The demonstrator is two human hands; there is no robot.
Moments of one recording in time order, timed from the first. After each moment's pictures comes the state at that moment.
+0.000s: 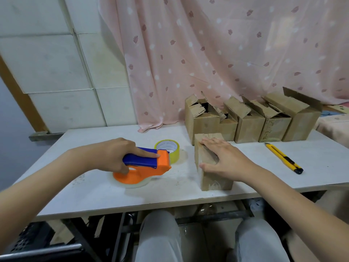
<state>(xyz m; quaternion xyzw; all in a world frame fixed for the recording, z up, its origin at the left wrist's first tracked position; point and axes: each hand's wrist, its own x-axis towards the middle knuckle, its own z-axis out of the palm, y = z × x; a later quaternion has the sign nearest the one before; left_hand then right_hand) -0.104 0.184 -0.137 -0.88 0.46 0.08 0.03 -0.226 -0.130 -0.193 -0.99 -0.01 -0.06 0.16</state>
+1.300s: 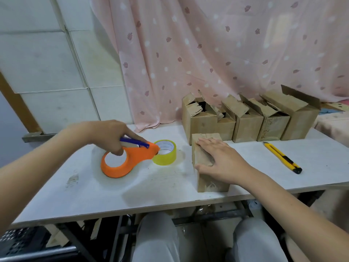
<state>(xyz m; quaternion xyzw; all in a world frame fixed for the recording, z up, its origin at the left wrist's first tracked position) -0.080 0.163 -0.095 -0.92 0.35 0.14 0.06 -0.221 -0.128 -0.198 -0.99 -0.01 -0.07 0.14</state>
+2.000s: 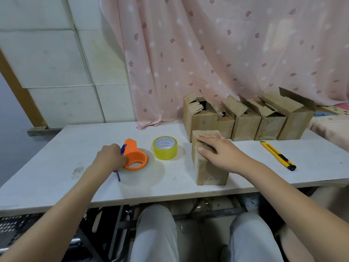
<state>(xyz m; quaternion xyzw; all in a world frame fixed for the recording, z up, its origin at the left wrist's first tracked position) -0.087 0.176 -0.206 -0.99 -0.01 0.05 -0.10 -0.223 -0.130 -0.192 -0.97 -0.01 -0.08 0.21</state>
